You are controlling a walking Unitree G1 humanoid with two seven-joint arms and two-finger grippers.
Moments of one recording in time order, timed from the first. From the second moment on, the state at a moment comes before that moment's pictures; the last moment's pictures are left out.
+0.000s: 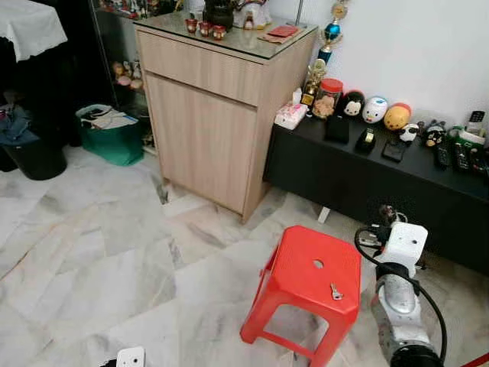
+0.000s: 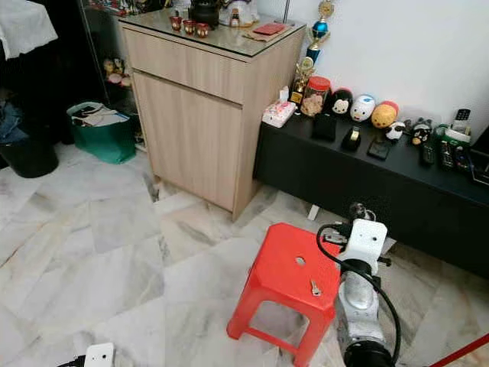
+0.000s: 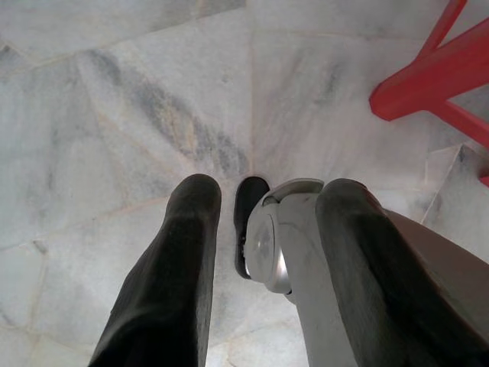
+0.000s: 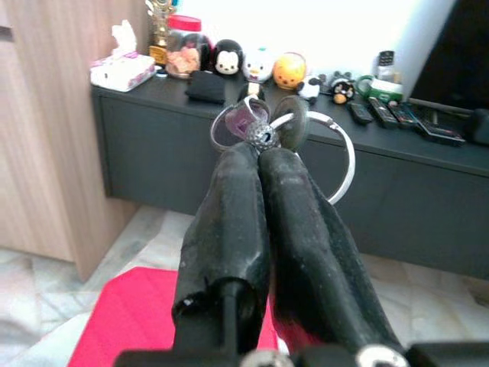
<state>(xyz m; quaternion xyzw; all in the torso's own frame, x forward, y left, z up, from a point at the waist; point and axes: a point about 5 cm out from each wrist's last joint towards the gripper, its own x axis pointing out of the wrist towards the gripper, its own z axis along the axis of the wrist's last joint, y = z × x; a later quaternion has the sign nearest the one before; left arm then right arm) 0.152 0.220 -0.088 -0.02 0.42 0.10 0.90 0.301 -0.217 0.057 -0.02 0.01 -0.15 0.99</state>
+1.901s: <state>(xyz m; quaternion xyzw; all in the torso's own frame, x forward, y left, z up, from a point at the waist) 0.153 0.216 -0.088 -0.02 0.42 0.09 0.90 0.293 -0.224 0.055 -0.12 0.02 -0.15 0.98</state>
